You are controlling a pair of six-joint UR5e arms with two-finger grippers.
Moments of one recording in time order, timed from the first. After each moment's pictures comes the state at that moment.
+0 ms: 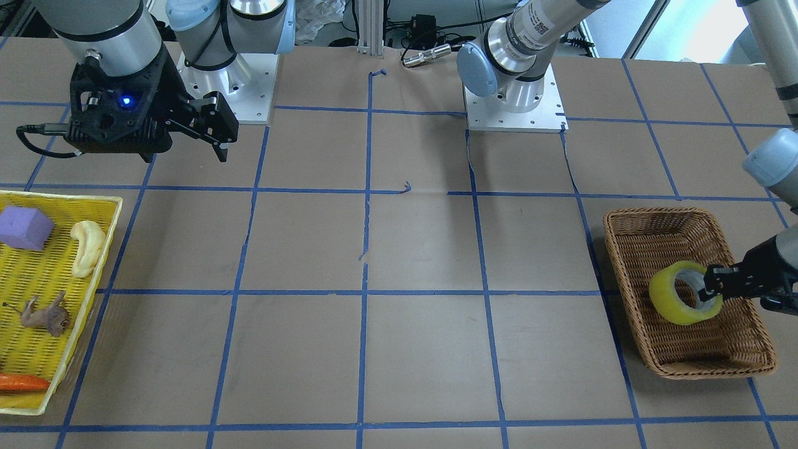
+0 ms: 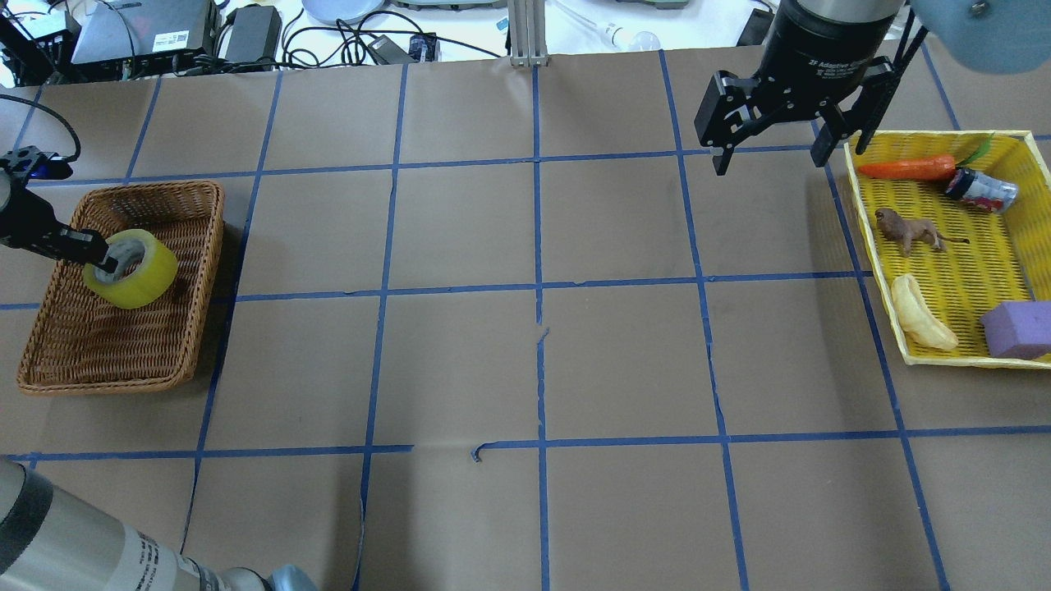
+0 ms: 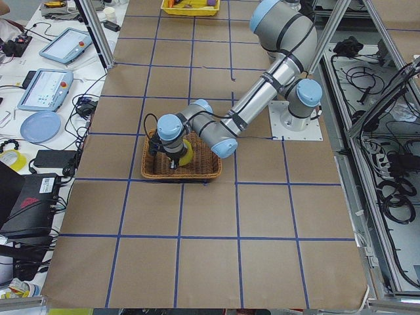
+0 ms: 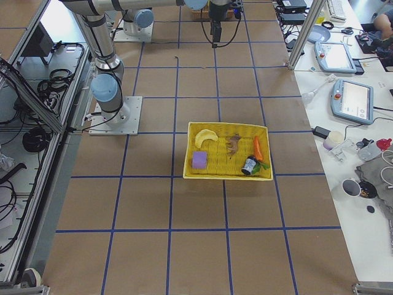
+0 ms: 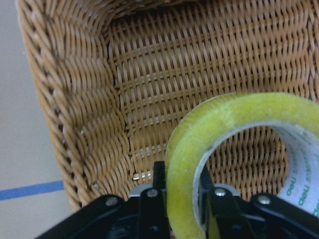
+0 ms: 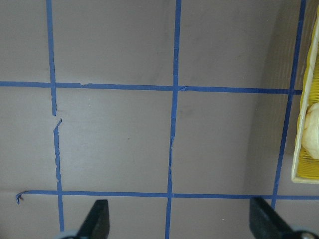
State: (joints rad) left arm -0.90 -2.07 -1.61 -1.06 1.48 0.82; right arm 1.60 -1.50 1.43 -1.44 -1.58 -0.01
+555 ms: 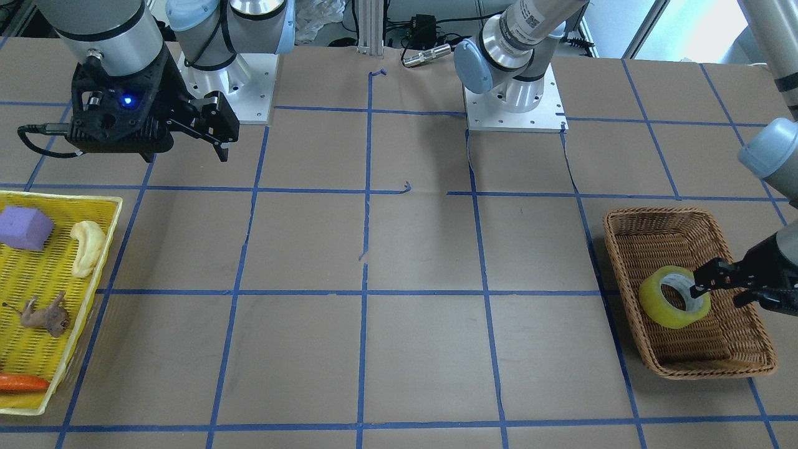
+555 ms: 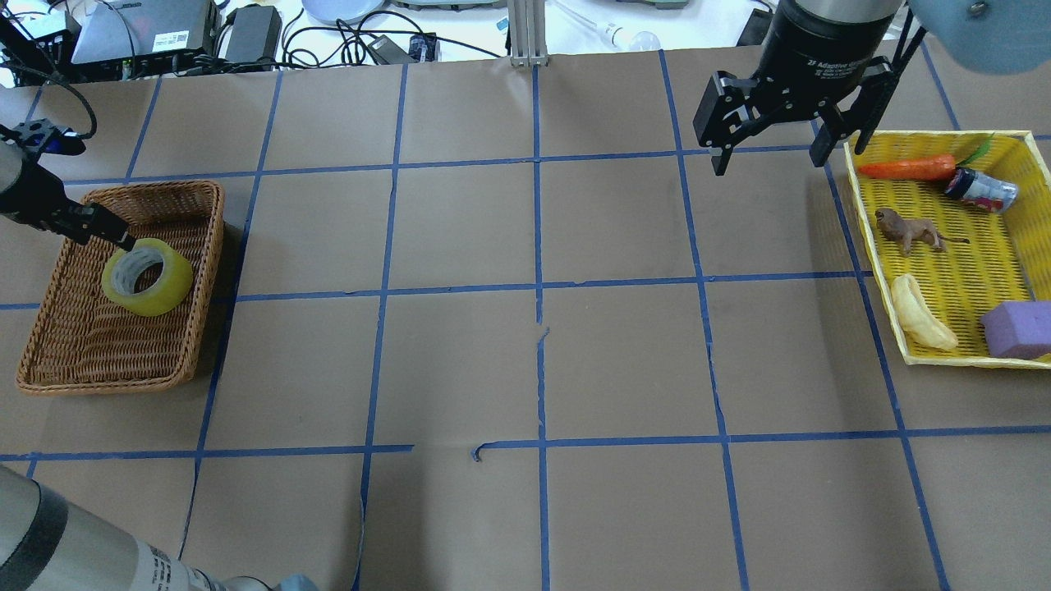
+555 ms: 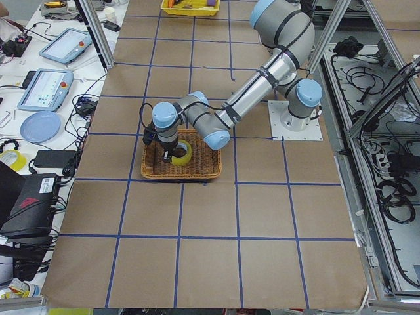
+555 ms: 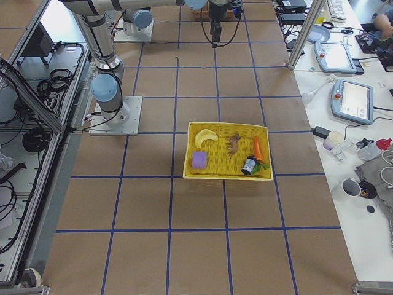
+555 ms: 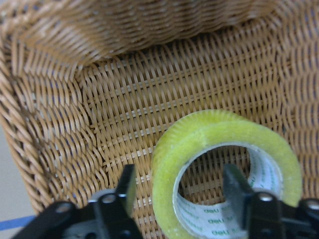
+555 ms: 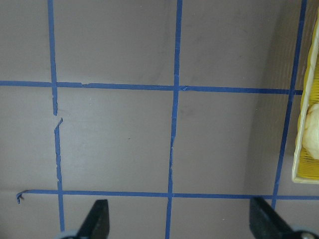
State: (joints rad) left arm -0.97 -1.99 -1.58 -1.13 1.51 0.82; right arm 1.61 -1.50 1.43 -1.44 -1.58 -0.01
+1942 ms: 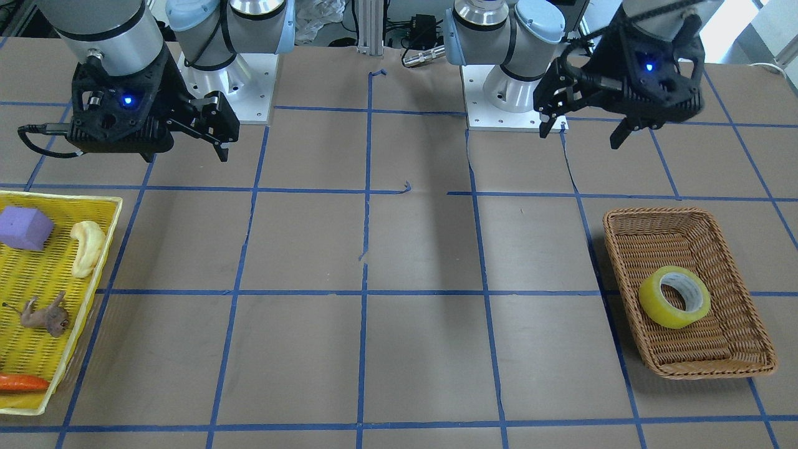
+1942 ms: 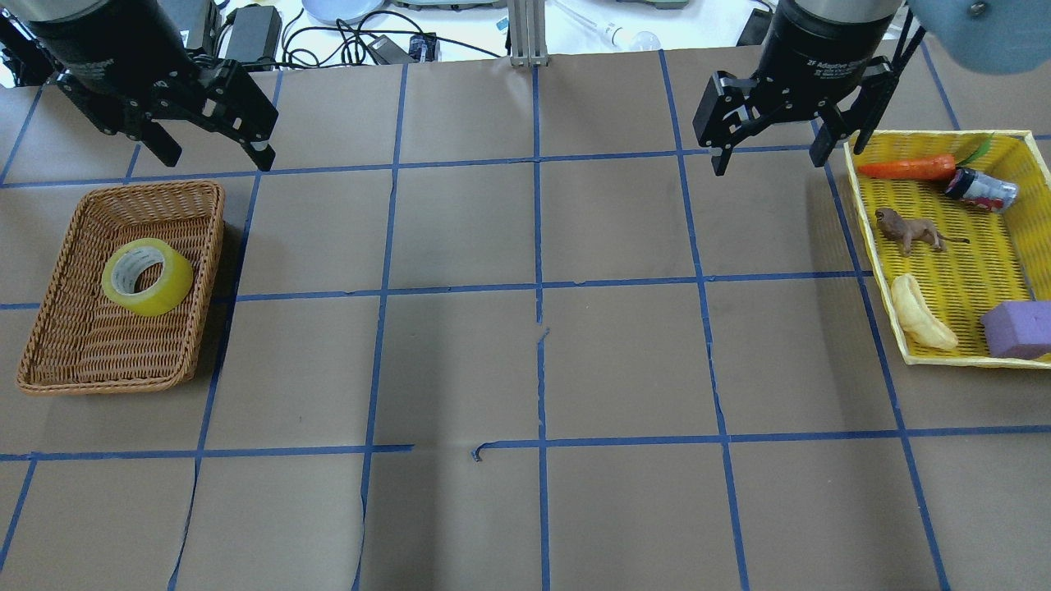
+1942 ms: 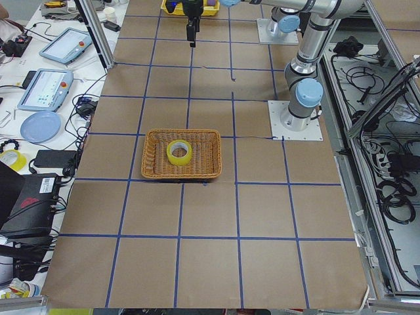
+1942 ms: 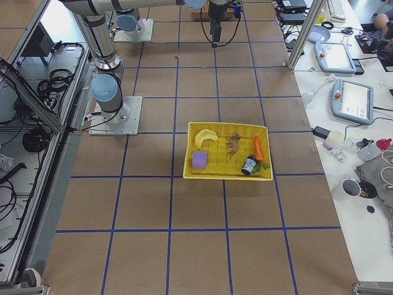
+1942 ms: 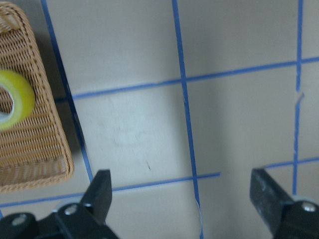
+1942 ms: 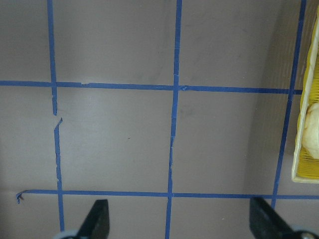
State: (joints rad) left arm -1.51 -1.57 -1.40 -1.75 1.55 0.19; right arm 1.61 -1.50 1.43 -1.44 -1.58 -0.01
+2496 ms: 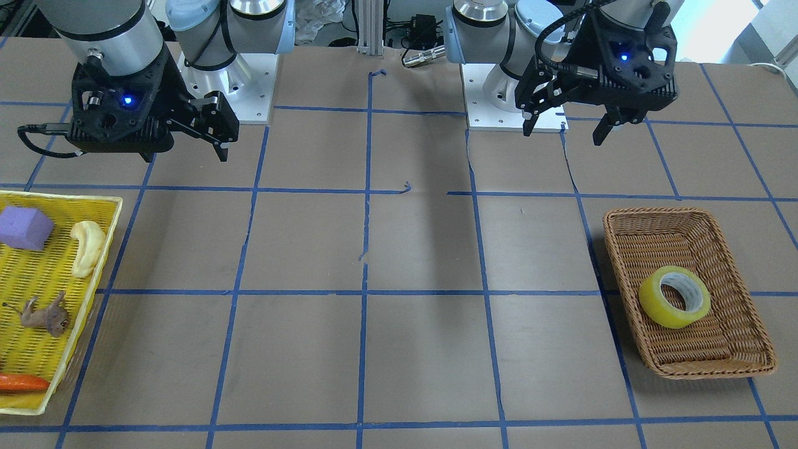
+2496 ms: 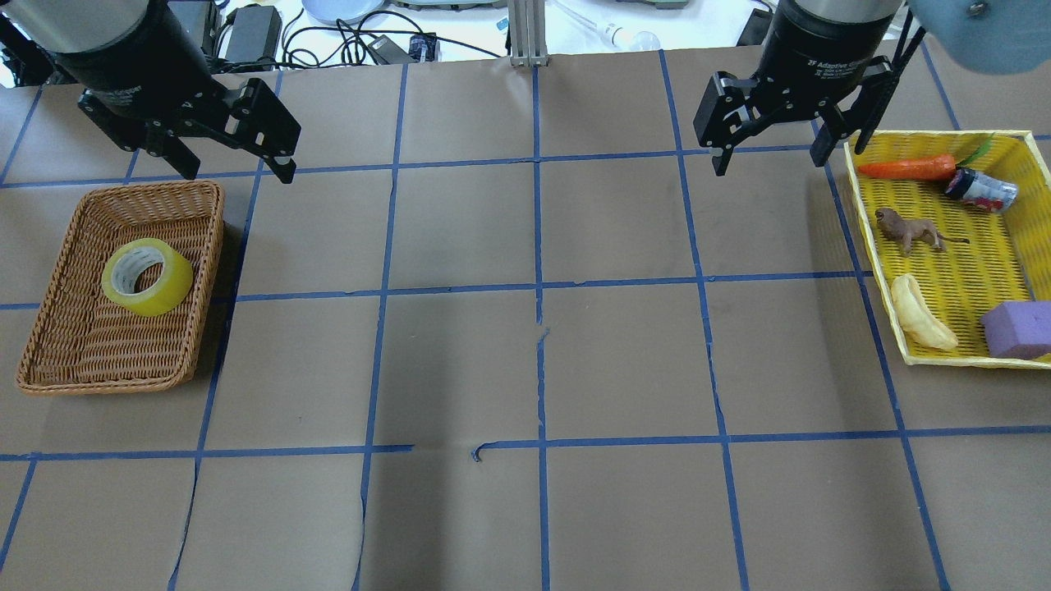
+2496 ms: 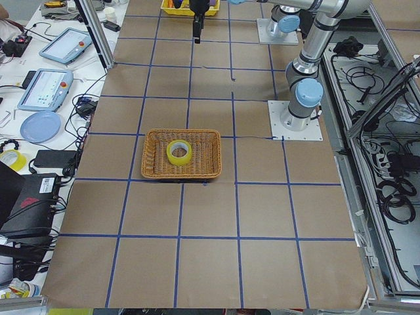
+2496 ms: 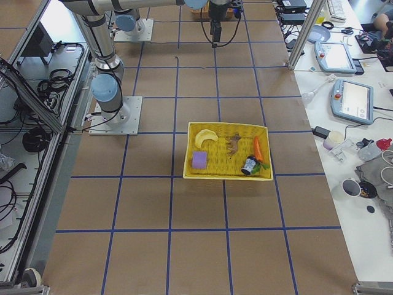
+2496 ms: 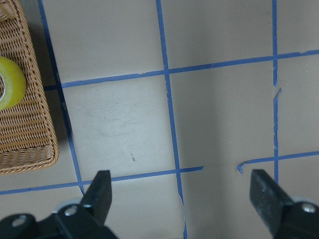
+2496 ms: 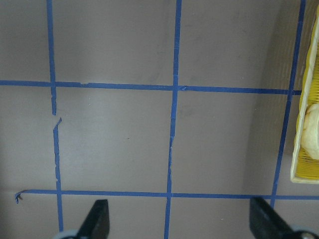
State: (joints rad) left arm -1.54 -1.54 -1.47 -1.66 1.55 0.14; right arm 1.61 -1.50 1.43 -1.44 -1.59 -0.01
